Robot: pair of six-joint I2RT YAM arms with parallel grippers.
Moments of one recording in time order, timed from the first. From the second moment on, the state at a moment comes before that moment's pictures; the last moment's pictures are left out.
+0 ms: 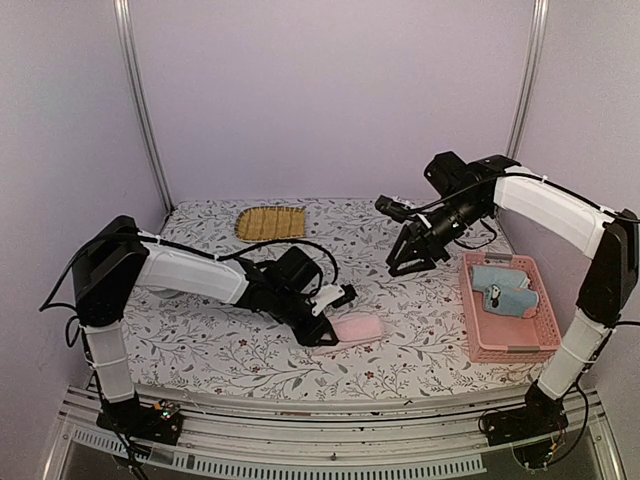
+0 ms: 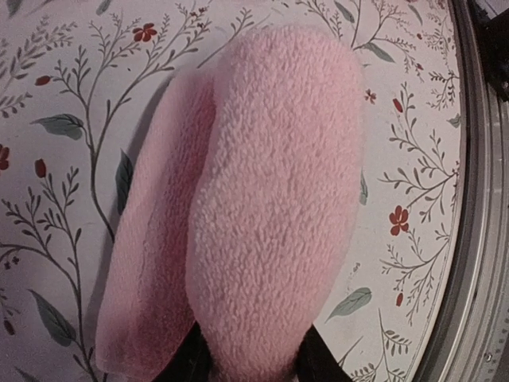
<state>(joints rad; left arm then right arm) -0.93 1.92 1.14 -0.21 0.32 0.06 0.53 1.71 1.61 -1.15 -0.84 -0.71</state>
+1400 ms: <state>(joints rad) -0.73 2.12 1.28 -0.30 0.85 -0.06 0.91 1.90 1.22 -0.40 -0.14 -0.85</state>
